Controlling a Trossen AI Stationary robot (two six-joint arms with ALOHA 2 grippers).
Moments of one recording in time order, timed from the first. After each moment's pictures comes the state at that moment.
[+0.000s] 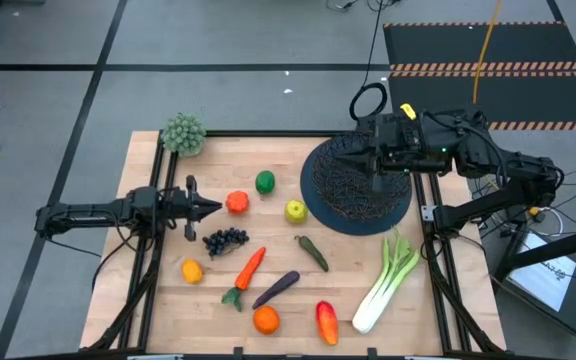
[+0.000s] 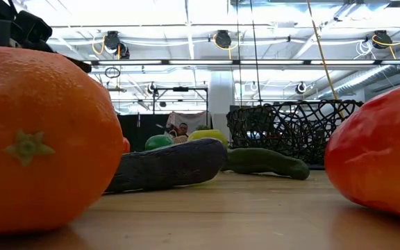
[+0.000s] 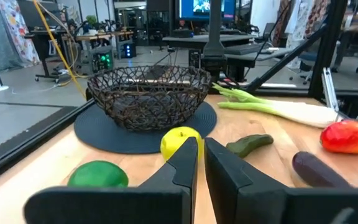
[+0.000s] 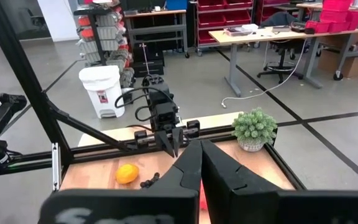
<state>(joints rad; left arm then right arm) 0.07 0.11 0.01 0.09 0.00 -0.02 -0.01 1.17 1.50 -0.53 0.10 0.11</state>
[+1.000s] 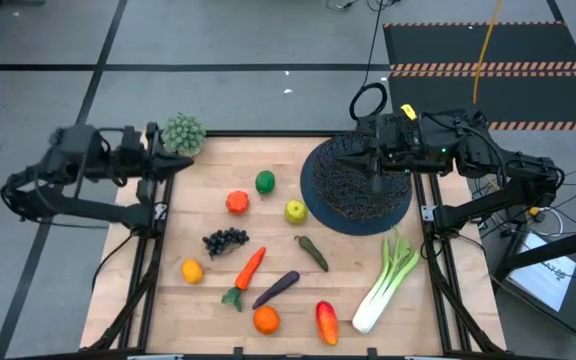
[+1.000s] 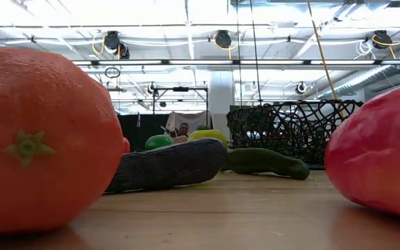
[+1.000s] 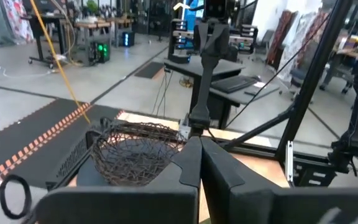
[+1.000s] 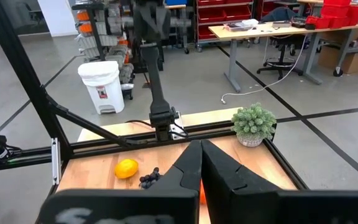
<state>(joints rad) 0.06 0.76 1.29 -0.64 -0.03 -0.12 -0.01 1.16 1.50 -0.55 0.10 0.11</state>
